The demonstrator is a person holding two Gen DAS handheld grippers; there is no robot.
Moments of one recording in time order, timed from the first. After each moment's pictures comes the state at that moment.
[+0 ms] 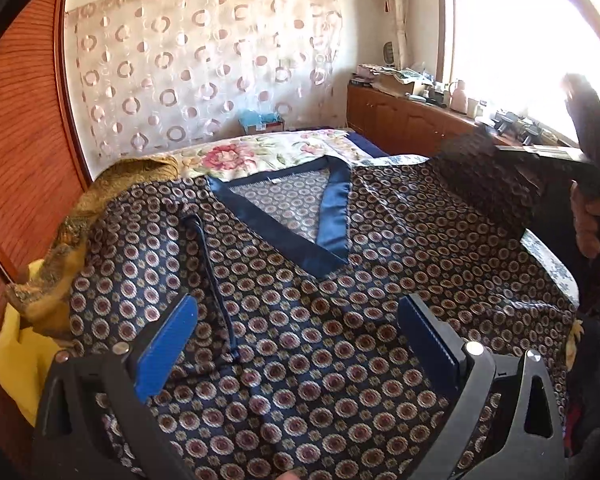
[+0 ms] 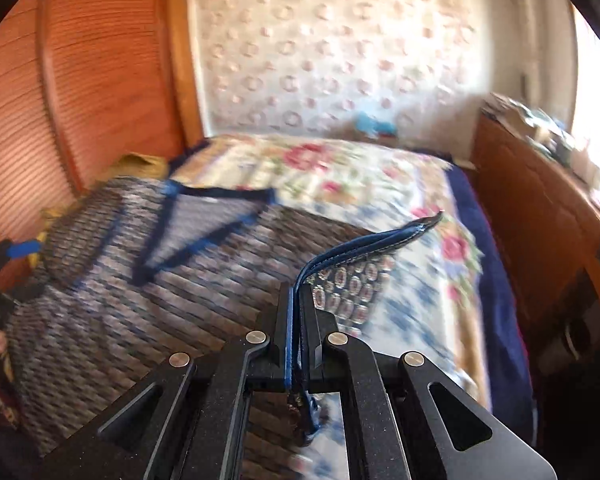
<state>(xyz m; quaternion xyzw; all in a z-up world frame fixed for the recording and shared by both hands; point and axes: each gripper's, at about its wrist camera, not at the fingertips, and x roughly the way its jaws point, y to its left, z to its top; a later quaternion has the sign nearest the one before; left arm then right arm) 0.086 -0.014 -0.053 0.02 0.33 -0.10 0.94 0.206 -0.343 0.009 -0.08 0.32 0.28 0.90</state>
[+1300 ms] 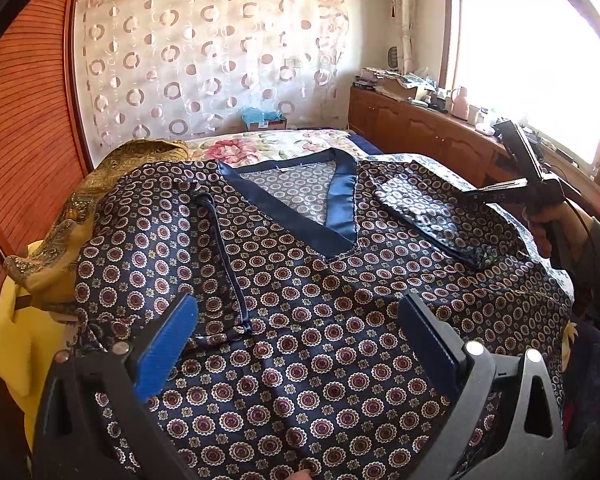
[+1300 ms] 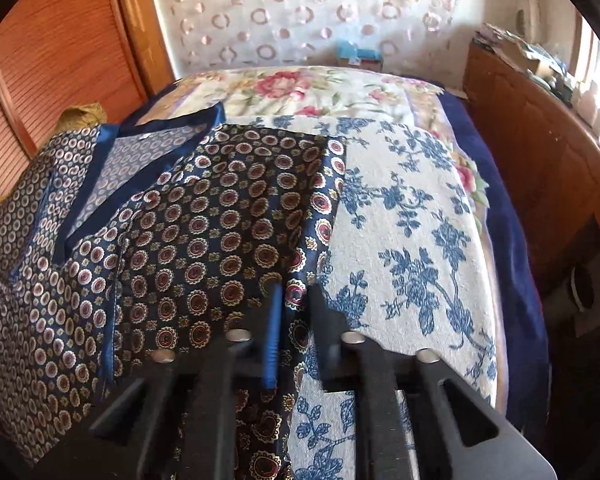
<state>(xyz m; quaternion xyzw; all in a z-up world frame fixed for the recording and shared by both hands) 0.072 0.002 -0.067 0.00 0.33 -0.09 0.94 0.286 -0.365 -0.084 -0.08 0.45 0.21 0.87</state>
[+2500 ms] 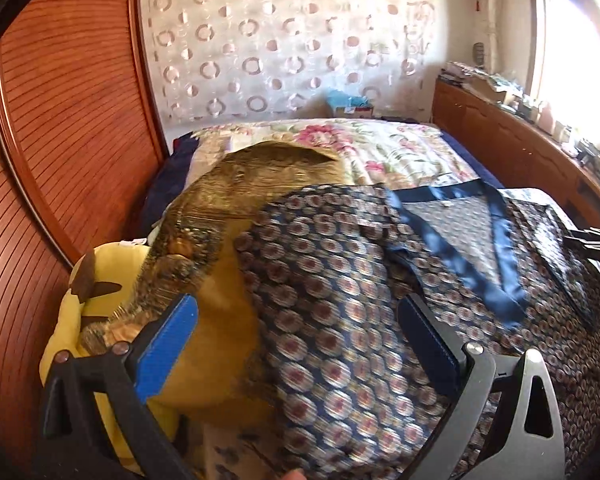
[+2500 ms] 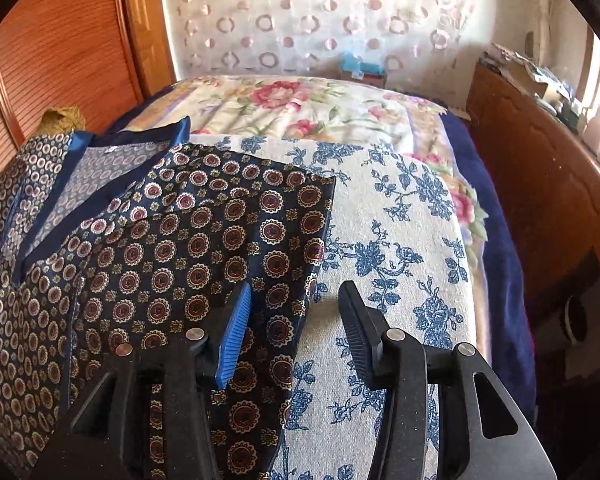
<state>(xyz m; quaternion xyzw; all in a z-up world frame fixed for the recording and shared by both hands) 0.187 0.148 -0.056 -0.01 0.37 0.04 0.93 0.342 -0.369 -0.103 -0.09 0.43 0.21 0.87</state>
